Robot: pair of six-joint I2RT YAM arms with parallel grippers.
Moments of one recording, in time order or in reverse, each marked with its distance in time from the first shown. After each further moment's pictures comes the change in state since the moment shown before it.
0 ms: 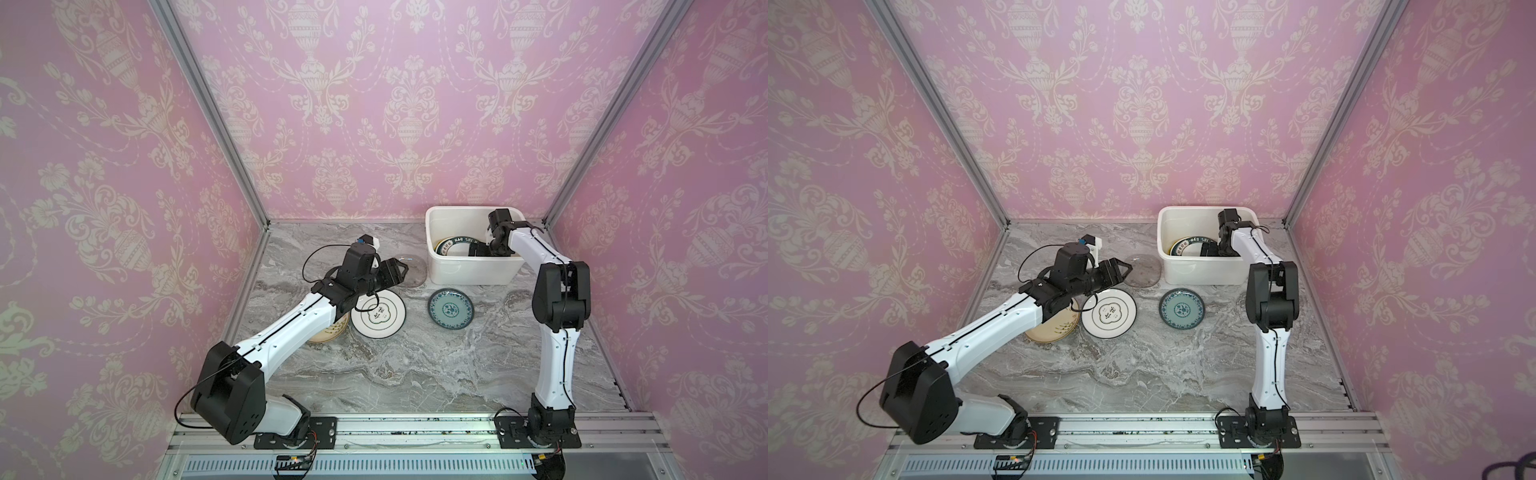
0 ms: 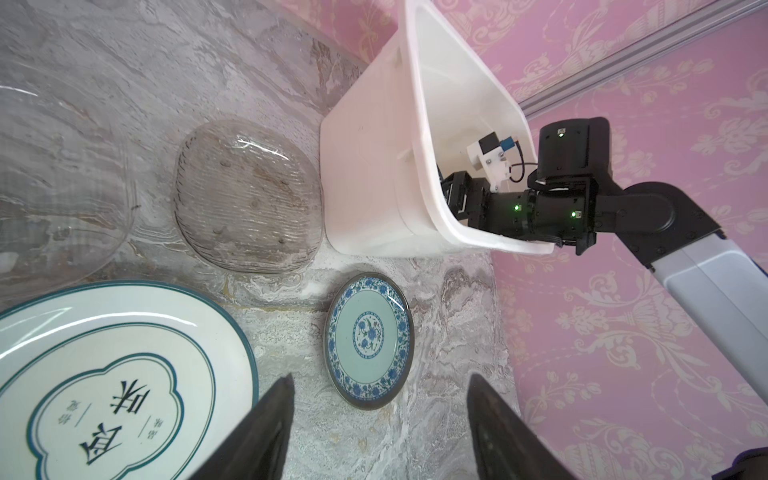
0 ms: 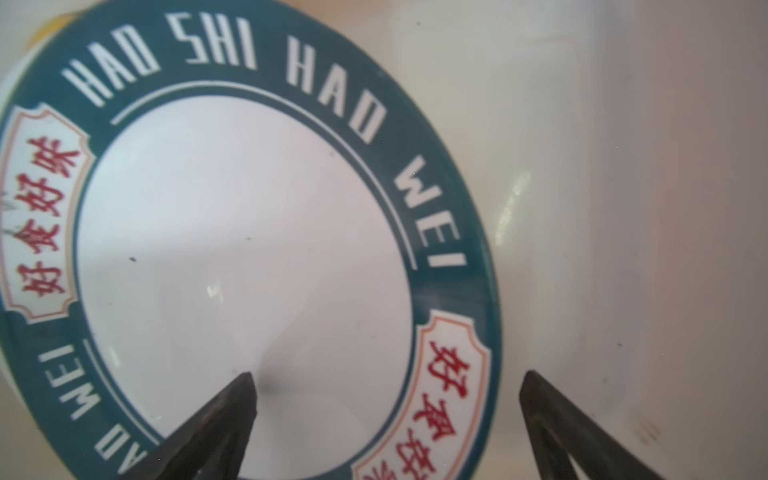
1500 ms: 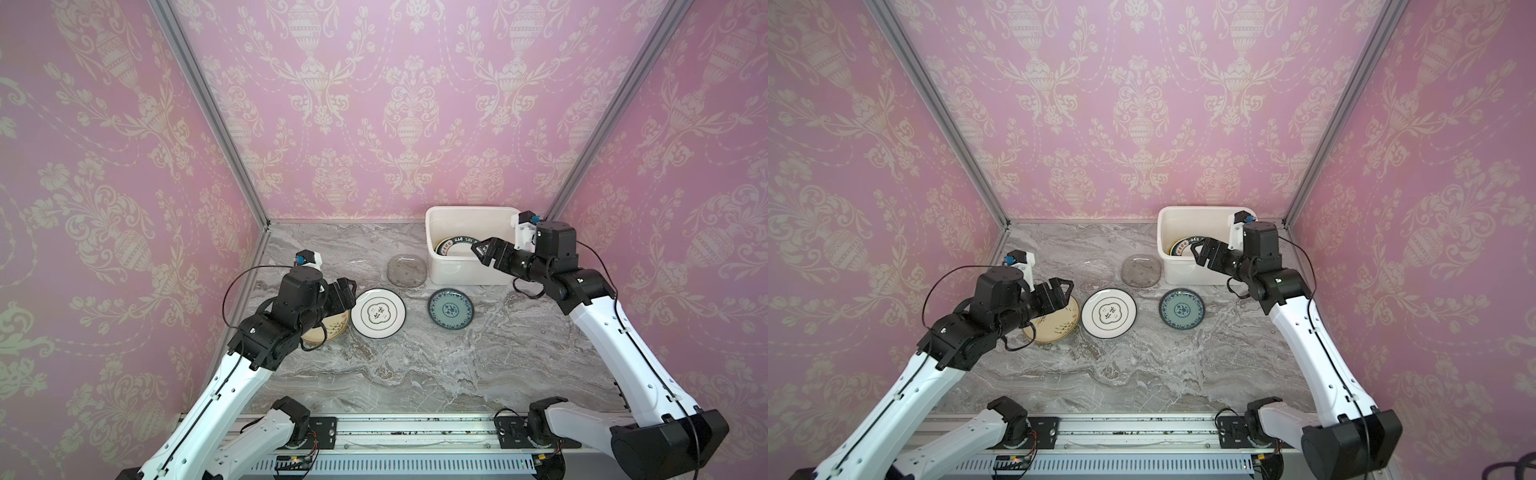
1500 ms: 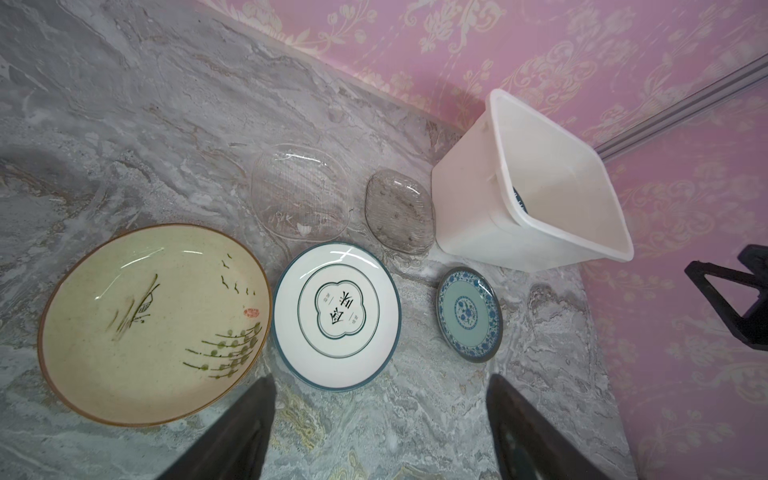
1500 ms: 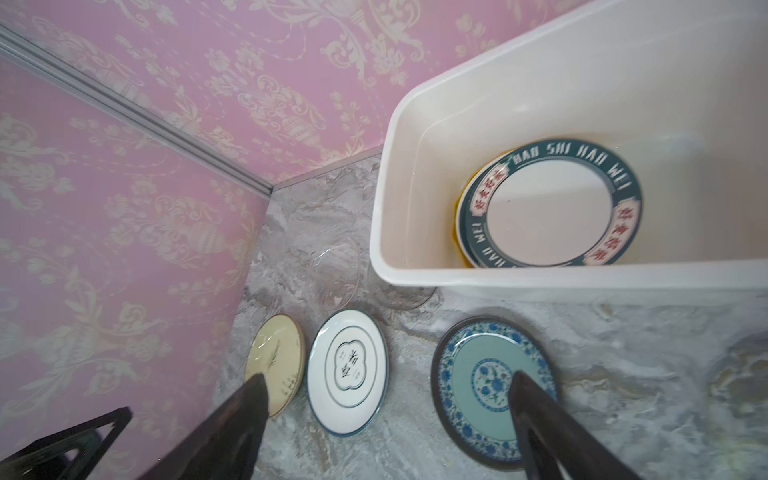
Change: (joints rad) left arm 0.062 -0.437 0.056 -0.649 -0.231 0.141; right arm 0.204 -1.045 -0.686 0.338 -0.298 0.329
